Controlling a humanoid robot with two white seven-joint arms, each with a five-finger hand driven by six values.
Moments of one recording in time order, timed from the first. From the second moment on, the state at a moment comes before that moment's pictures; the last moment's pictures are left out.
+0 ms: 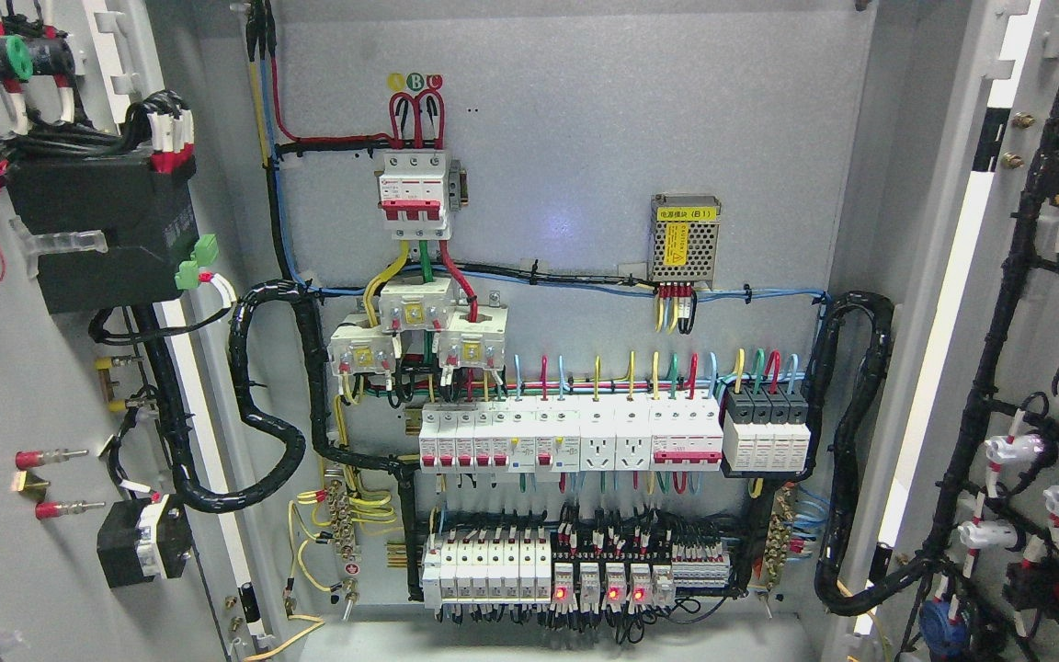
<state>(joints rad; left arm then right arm) 0.37 0.22 -0.42 -1.98 0.12 -0.27 0.10 0.34 -0.33 -0.02 -2.08 -0.47 -0.69 0.34</state>
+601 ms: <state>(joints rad) 0.36 0.20 -0.38 -2.06 0.16 -0.42 0.10 0.33 -0.34 -0.10 -2.07 -0.55 -0.63 0.34</state>
